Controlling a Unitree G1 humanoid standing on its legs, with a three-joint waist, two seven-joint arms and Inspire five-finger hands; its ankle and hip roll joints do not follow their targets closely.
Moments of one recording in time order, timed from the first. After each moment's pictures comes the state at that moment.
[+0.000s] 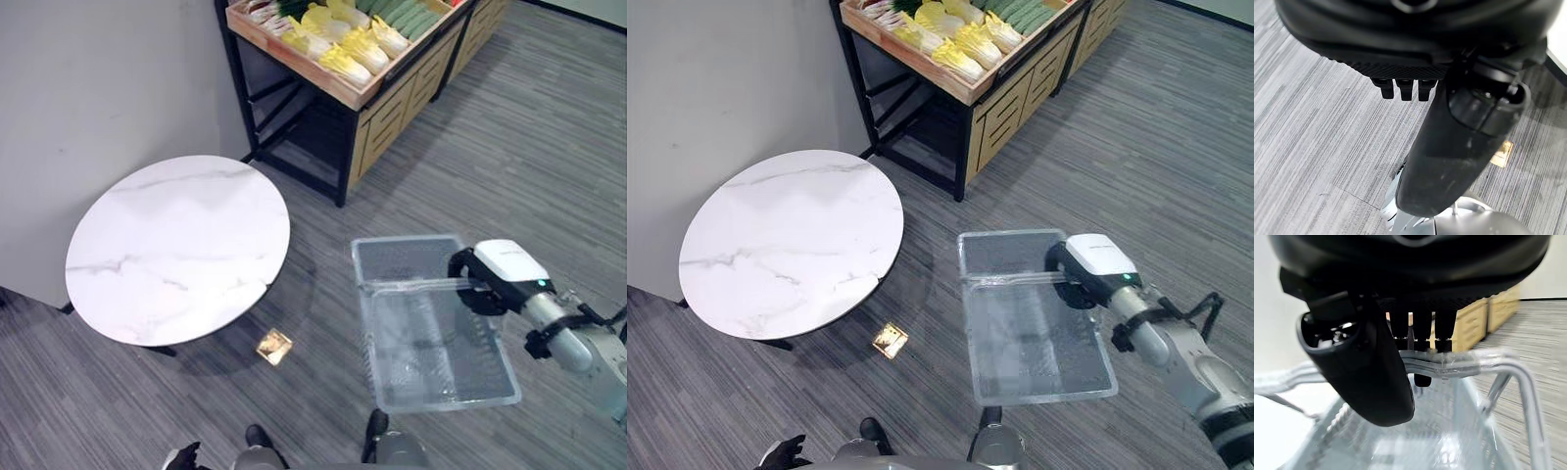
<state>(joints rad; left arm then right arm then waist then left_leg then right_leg) 0.04 0.29 -0.12 1.31 -0.01 -0.11 0.06 0.10 -1.04 0.12 0.12 -0.44 -0.21 -0.11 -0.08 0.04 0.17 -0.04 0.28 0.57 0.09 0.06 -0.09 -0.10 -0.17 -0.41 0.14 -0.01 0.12</state>
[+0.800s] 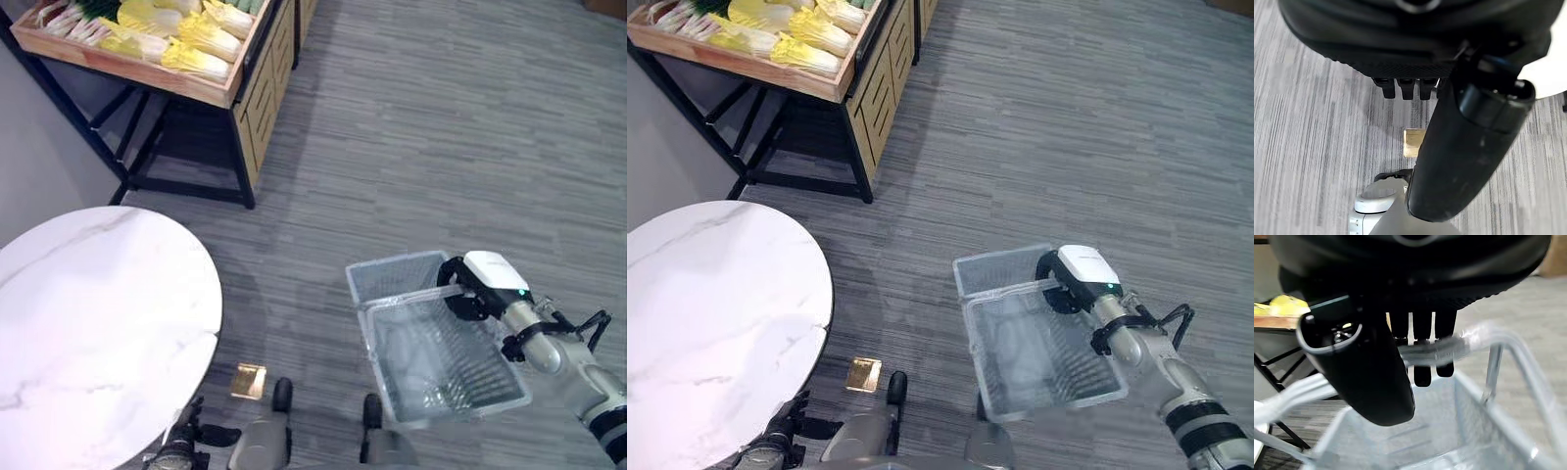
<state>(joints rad) 0.00 0.30 -0.12 1.23 -0.10 -0.17 0.07 -0.07 -0.85 0.27 0.38 -0.45 -0.21 -0.13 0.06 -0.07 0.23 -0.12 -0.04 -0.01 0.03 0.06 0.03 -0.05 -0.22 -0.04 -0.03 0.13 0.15</state>
